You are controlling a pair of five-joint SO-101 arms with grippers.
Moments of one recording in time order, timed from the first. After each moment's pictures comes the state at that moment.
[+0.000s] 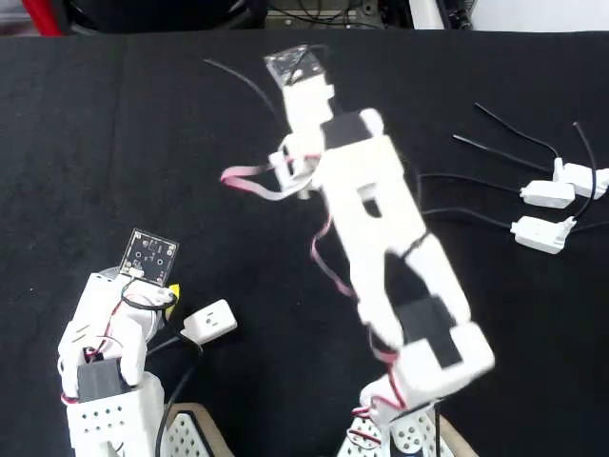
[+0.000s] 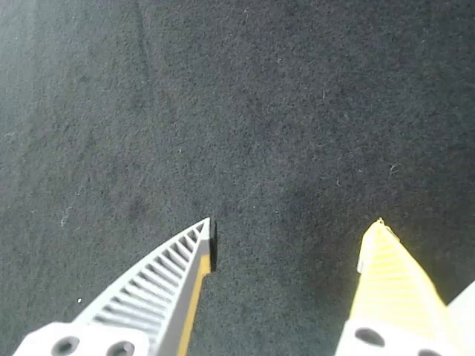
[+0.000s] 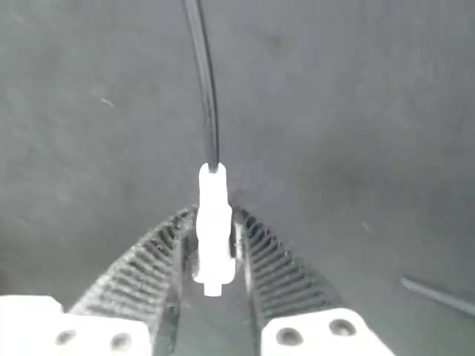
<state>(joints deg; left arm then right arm) -17.5 -103.6 96.5 57.4 -34.7 -22.7 3.0 2.2 67.3 1.5</state>
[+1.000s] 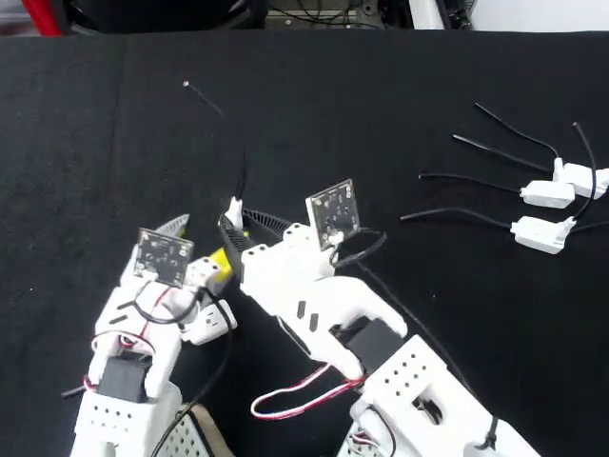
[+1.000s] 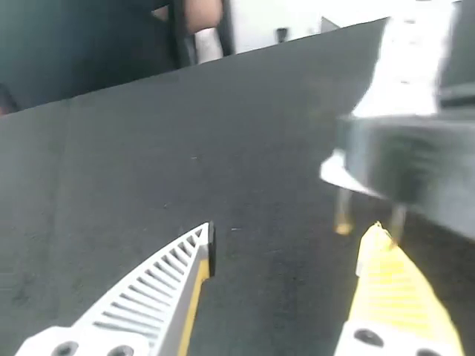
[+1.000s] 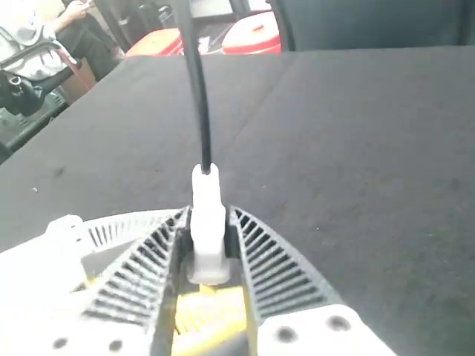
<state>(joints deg) 7.9 -103.6 96.4 34.0 -8.4 -40.7 -63.0 75.5 12.4 -20.3</state>
